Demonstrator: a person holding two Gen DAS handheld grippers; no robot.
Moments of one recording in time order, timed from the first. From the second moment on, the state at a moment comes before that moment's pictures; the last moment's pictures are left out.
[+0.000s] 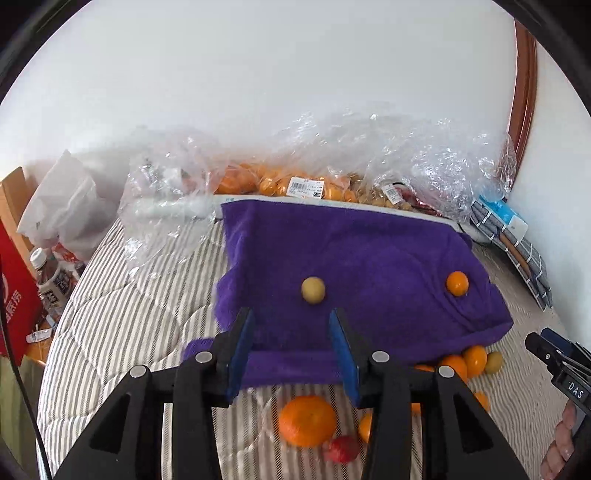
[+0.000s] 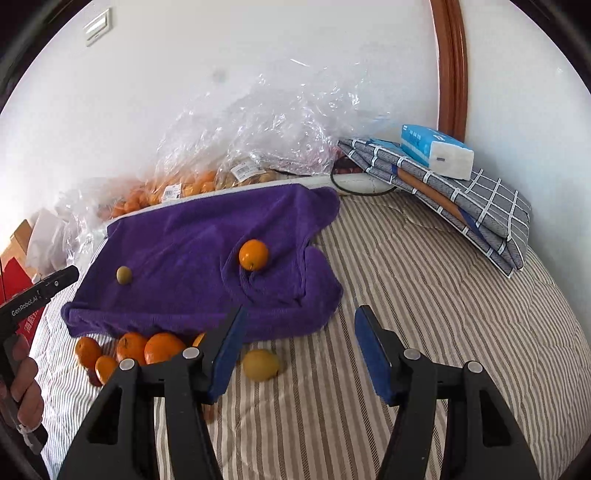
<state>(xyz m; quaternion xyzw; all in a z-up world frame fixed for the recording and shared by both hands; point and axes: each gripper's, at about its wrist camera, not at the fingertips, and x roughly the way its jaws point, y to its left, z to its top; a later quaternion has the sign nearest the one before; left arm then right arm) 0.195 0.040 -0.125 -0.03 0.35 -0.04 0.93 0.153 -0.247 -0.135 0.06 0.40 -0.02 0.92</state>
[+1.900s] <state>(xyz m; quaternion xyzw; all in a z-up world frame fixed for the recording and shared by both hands) 0.192 0.036 -0.183 -0.08 0.46 -0.08 0.88 0.115 -0.234 -0.176 0.07 0.41 0.03 0.91</state>
